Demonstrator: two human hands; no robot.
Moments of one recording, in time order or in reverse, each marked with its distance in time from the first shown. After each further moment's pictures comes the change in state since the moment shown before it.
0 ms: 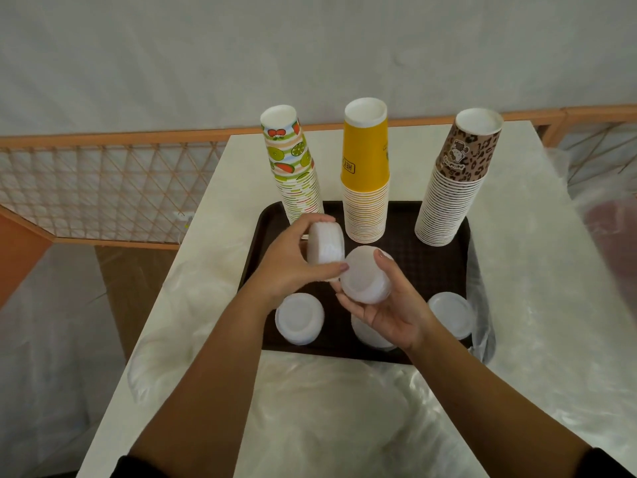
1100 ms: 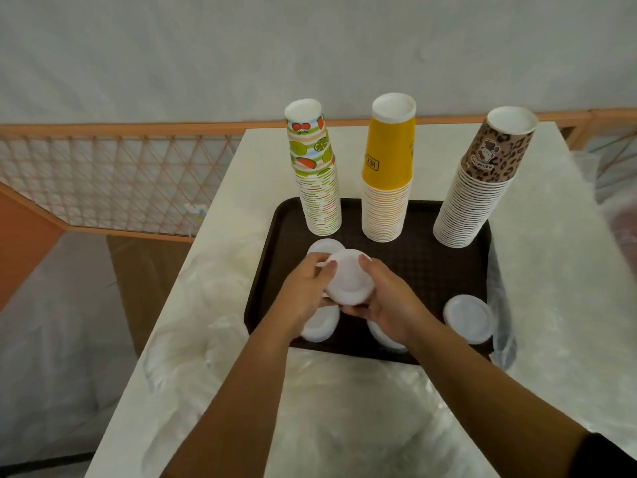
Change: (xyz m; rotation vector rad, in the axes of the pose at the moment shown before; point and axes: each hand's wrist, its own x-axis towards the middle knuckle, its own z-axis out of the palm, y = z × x) left_hand -0.018 -0.026 0.018 -0.194 0.129 -0.416; right_hand 0.027 0.019 0.016 -0.626 0.192 -0.128
